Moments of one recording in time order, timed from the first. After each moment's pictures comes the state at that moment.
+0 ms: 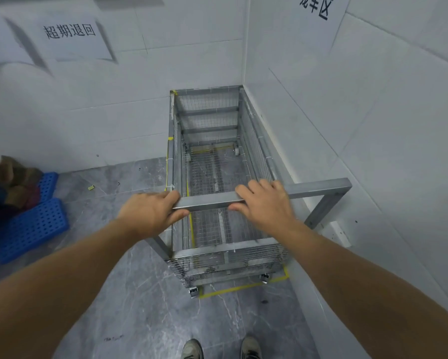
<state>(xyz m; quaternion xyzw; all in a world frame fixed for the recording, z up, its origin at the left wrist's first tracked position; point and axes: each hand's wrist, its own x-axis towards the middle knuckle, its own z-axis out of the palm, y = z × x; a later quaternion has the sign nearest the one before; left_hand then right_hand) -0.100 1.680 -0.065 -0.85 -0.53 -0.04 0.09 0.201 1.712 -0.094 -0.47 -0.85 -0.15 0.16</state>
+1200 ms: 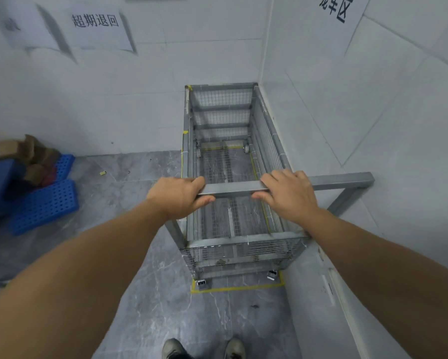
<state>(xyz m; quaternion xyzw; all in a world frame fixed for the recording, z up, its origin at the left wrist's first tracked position) -0.015 1.705 -0.057 -0.81 -0.59 0.03 0.06 0.274 1.757 -0.073 -0.48 -0.87 -0.08 0.06</state>
